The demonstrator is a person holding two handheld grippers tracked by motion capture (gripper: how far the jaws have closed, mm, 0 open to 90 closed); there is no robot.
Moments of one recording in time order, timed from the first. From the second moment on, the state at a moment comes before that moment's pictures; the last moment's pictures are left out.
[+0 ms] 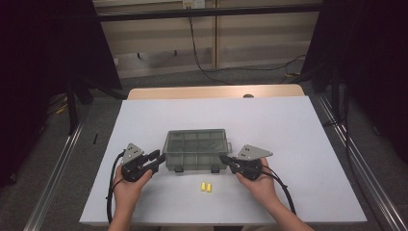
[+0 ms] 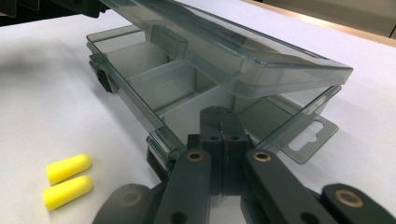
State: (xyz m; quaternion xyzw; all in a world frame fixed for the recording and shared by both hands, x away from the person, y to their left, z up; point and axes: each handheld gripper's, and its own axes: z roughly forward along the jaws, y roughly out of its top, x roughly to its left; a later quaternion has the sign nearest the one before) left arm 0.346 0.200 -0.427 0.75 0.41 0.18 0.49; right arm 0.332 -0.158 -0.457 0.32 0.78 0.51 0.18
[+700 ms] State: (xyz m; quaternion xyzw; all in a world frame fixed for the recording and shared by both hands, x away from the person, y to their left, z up) left arm 0.354 0.194 -0.414 0.74 0.39 0.19 0.51; right arm 0.330 -0.158 -0.457 0.32 0.78 0.50 0.19
